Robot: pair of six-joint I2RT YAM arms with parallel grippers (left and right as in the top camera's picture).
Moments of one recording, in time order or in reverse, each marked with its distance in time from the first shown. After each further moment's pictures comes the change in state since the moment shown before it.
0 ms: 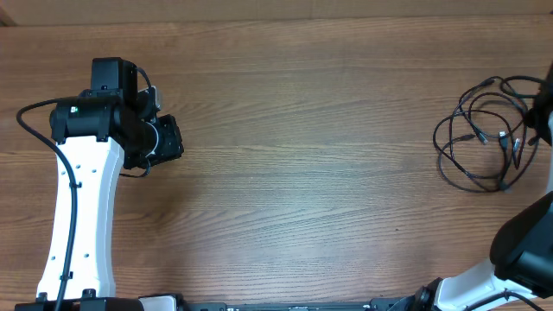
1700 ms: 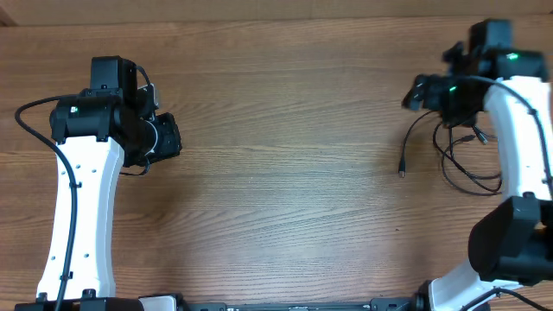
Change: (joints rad) left arm 0.000 0.000 0.000 0.023 -0.026 0.000; right arm 0.365 -0.004 0.052 -0.149 -0.717 -0.361
